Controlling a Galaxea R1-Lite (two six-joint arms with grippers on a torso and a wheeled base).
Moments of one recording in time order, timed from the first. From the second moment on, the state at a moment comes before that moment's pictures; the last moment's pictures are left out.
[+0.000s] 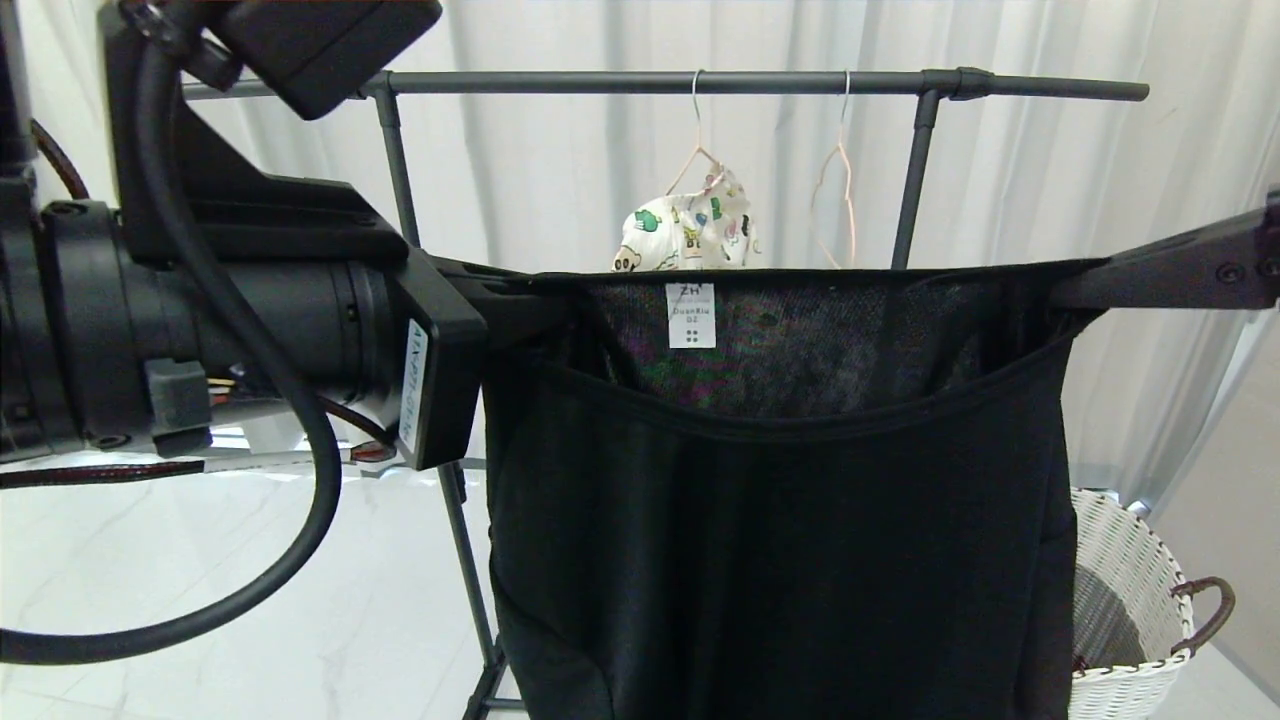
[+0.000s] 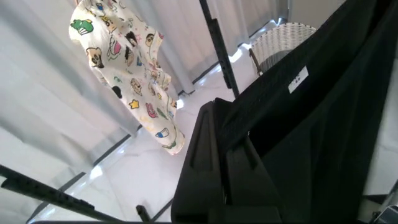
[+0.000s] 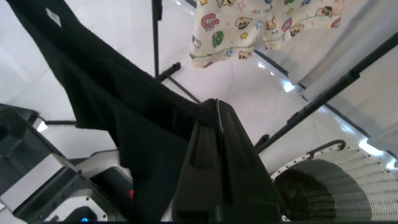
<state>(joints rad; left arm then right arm) -0.78 1.35 -1.25 0.18 0.03 0.27 0.87 1.38 -1.70 0.79 -0.11 0.04</state>
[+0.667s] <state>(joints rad) -0.76 1.42 -1.22 0.18 0.26 0.27 0.85 1.33 -1.59 0.76 -0.12 0.03</state>
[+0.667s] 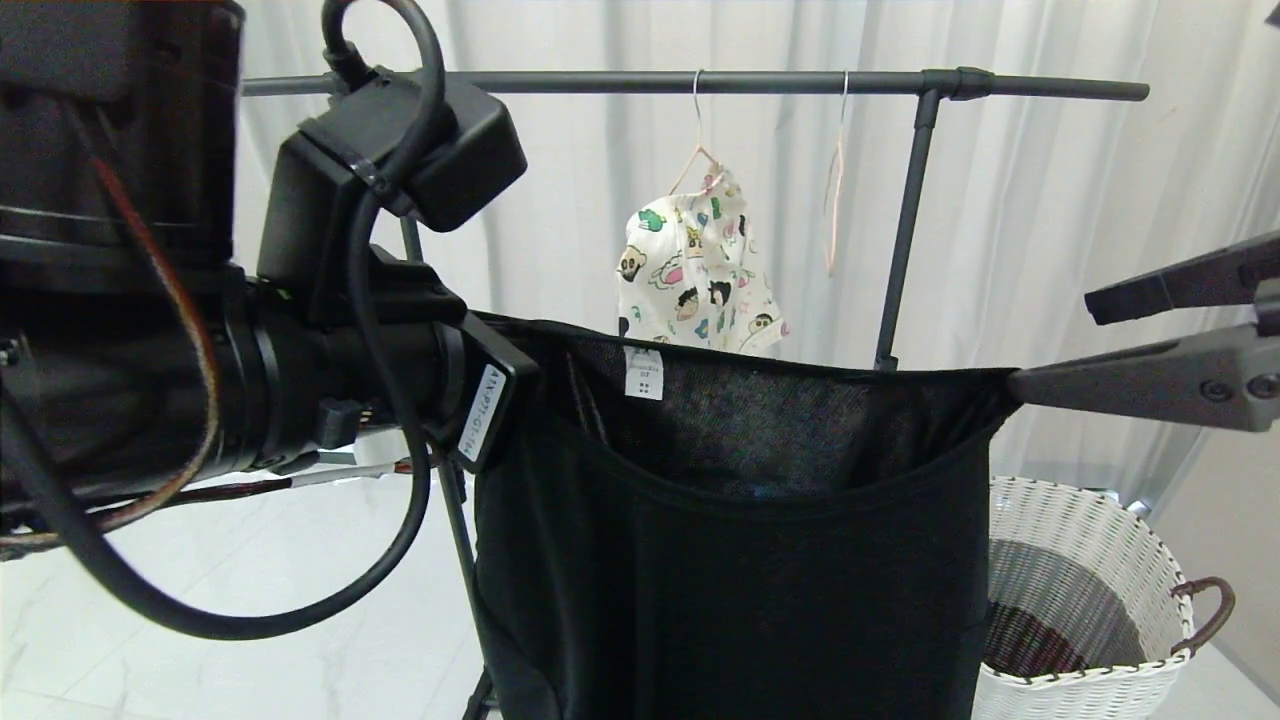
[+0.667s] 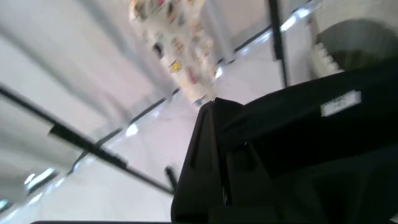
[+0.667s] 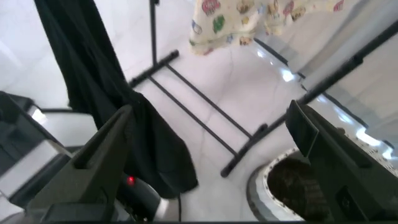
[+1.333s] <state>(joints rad) -0.76 1.46 -1.15 0.18 0.27 0.22 0.68 1.18 -0.87 0.10 -0.16 -0.07</state>
